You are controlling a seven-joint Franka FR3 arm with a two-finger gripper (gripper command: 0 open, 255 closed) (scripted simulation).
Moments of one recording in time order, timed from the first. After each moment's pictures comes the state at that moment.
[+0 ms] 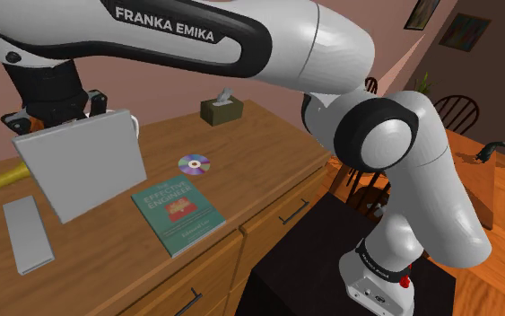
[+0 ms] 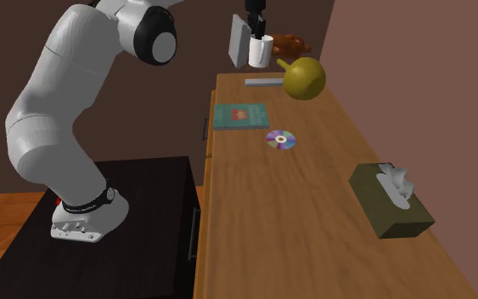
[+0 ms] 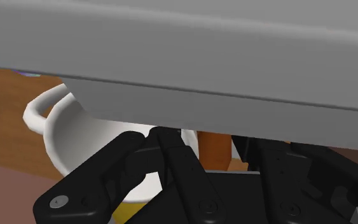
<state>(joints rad) 0.62 0.79 0.33 -0.68 -0.32 1.47 0.63</state>
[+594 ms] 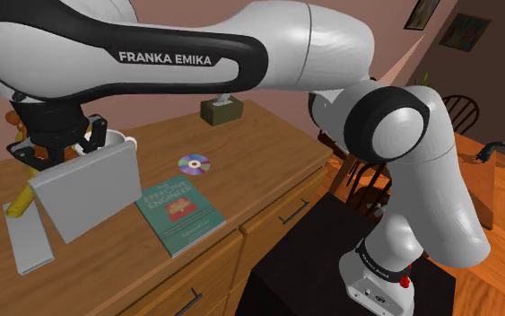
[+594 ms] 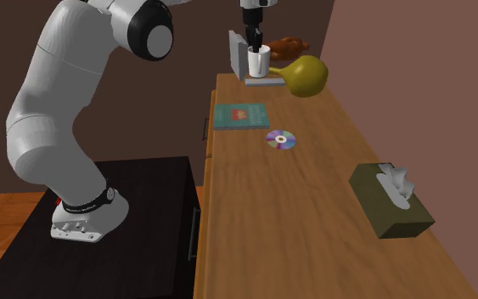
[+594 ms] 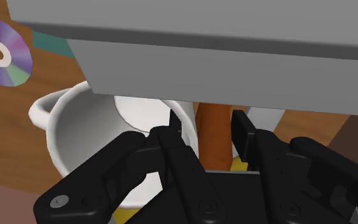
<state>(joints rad) 0.59 0.73 0.34 -0.91 -0.32 1.63 0.68</state>
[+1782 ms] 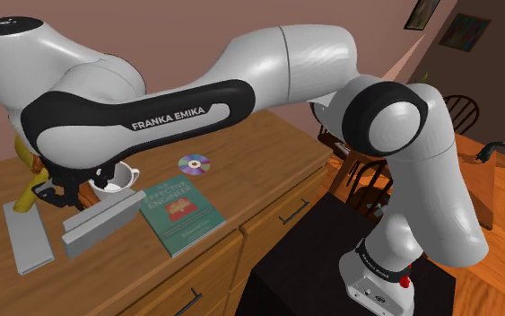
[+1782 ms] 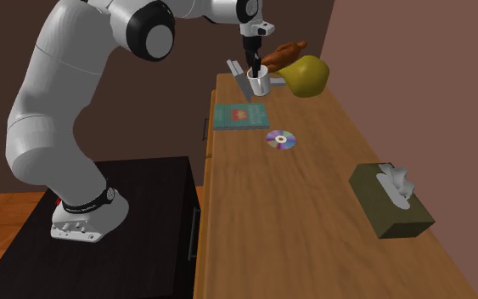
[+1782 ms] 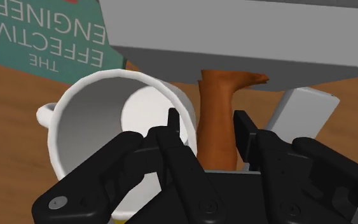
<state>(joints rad) 0.55 0.72 0.34 -1.16 -0.33 1.87 0.72</state>
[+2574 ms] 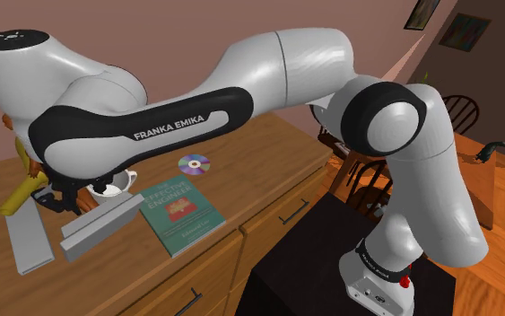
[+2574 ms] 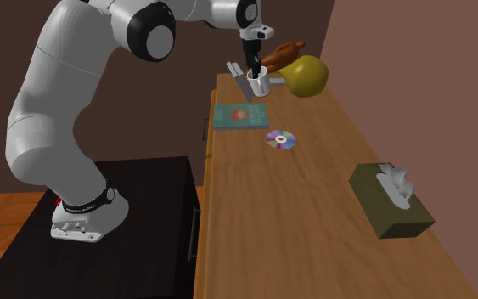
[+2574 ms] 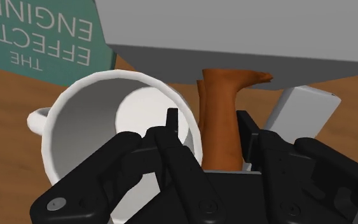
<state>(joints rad) 0.55 0.72 0.34 -1.20 -0.33 1.93 0.72</state>
